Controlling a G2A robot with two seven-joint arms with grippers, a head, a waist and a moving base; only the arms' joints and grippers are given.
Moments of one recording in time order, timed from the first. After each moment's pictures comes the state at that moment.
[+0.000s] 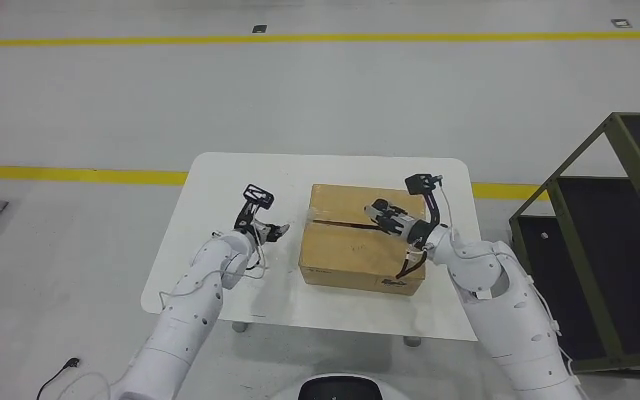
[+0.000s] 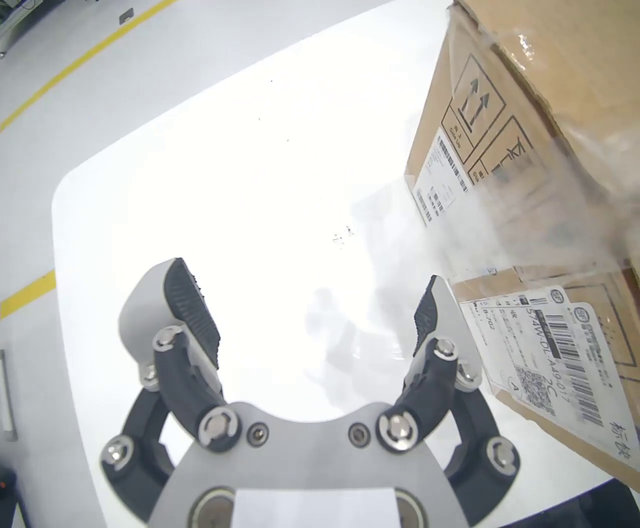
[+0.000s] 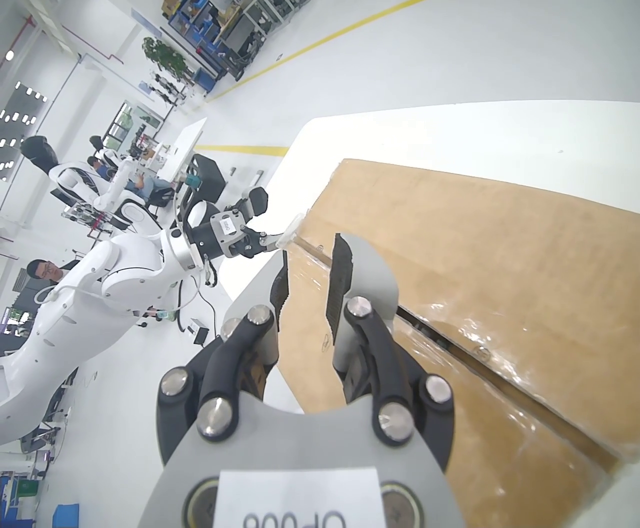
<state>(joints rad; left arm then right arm) 0.84 -1.34 -1.13 -1.02 1.36 -0.18 -0.38 -1.05 -1.21 1.29 -1.51 -0.46 -0.22 0.66</state>
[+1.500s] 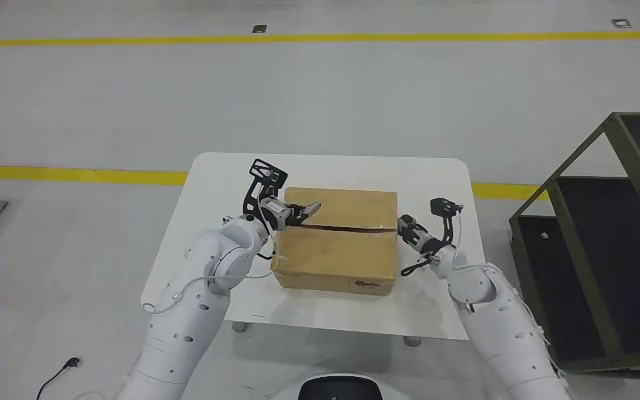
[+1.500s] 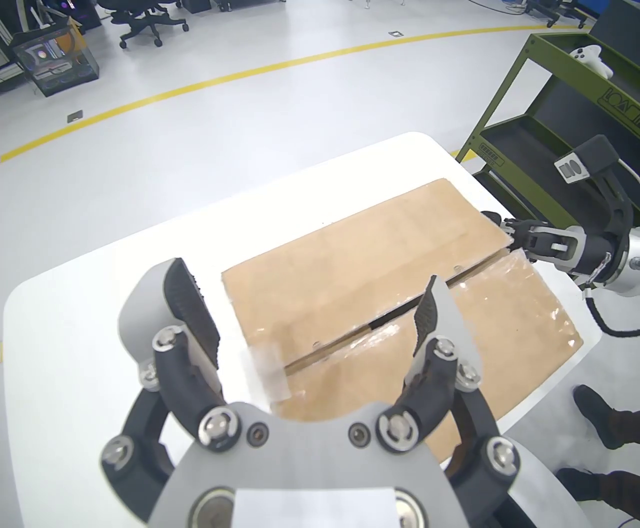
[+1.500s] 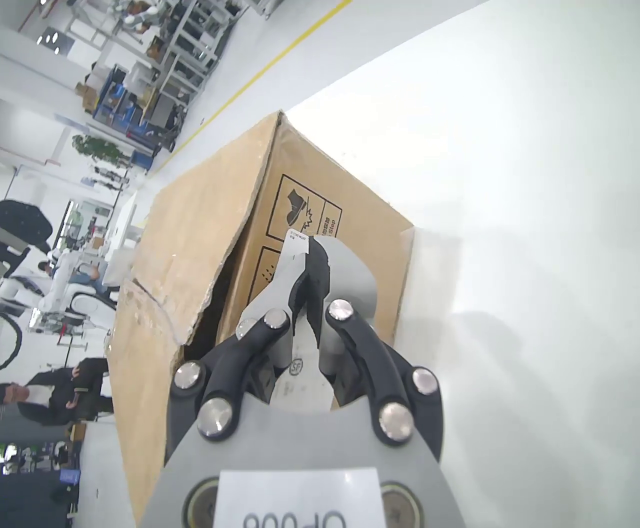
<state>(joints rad) 0.95 -1.33 -1.19 -1.47 1.13 -0.25 -0.48 -1.03 -1.24 1.27 -1.12 -0.50 -0.26 0.34</state>
